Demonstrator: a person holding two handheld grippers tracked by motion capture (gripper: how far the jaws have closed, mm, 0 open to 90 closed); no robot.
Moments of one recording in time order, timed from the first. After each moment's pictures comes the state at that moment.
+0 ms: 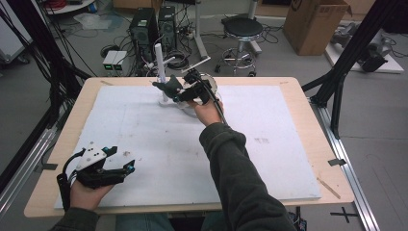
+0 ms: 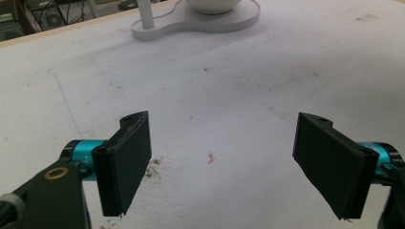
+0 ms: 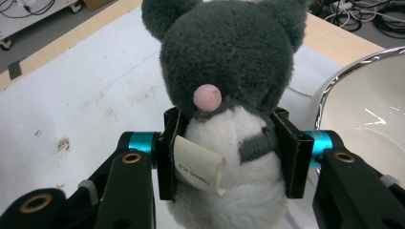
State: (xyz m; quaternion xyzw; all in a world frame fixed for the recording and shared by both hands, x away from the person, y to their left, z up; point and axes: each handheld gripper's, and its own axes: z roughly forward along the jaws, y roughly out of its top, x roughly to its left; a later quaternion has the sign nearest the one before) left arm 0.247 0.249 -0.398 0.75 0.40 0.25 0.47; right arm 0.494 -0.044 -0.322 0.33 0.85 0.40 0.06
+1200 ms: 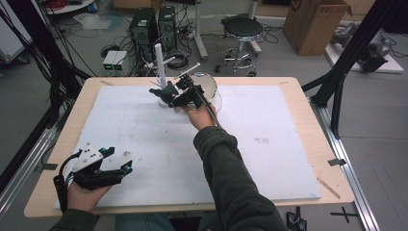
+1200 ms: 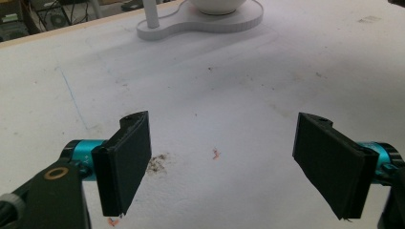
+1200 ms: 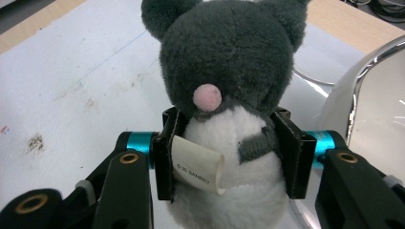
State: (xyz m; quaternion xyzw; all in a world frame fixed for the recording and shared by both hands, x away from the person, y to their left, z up) left arm 0.243 0.256 -0.398 0.74 0.40 0.26 0.47; right arm 0.496 -0.020 -0.345 0.34 0.86 0.36 0.07
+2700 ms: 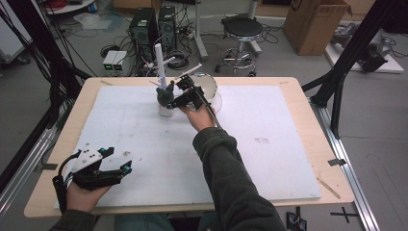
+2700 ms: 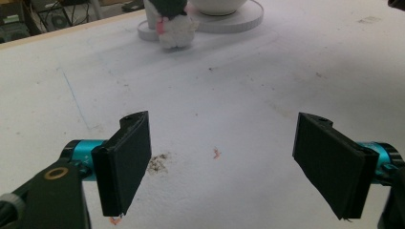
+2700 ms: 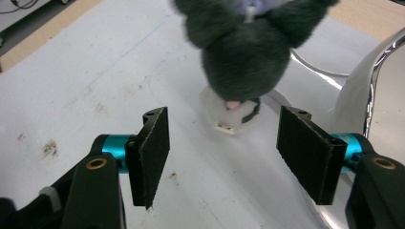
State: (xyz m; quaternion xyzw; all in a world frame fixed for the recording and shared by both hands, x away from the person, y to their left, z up) left arm 0.242 0.256 -0.398 0.74 0.40 0.26 0.47; right arm 0.497 -0.022 -0.348 0.36 0.86 0.37 0.04
